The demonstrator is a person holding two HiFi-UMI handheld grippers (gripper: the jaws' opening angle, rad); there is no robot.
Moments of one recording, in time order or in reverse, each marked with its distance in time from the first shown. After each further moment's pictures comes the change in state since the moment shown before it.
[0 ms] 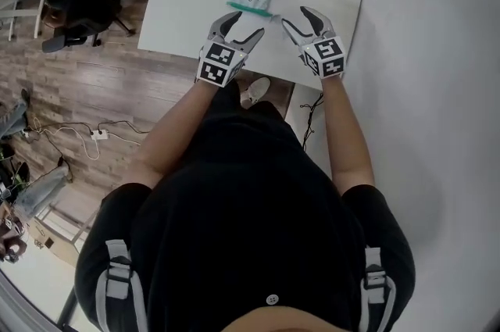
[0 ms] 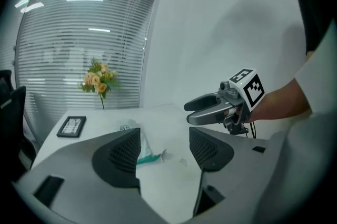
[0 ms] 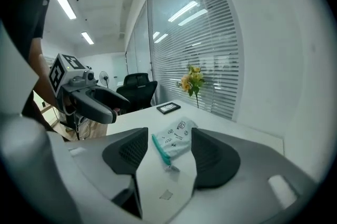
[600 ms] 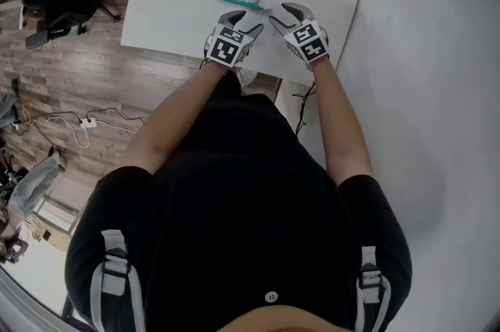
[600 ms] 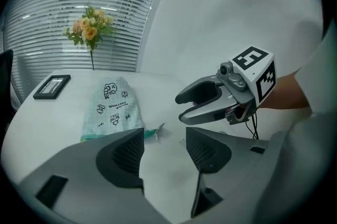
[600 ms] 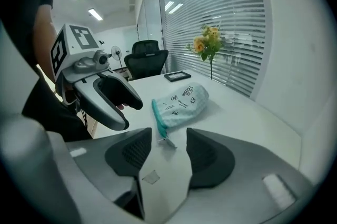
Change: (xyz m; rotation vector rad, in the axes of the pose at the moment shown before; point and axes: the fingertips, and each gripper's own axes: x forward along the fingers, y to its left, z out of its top) left arm 0.092 0.002 -0.087 -0.137 0.294 -0.063; right arm 0.063 -0.012 -0.088 -0.094 0.301 0.131
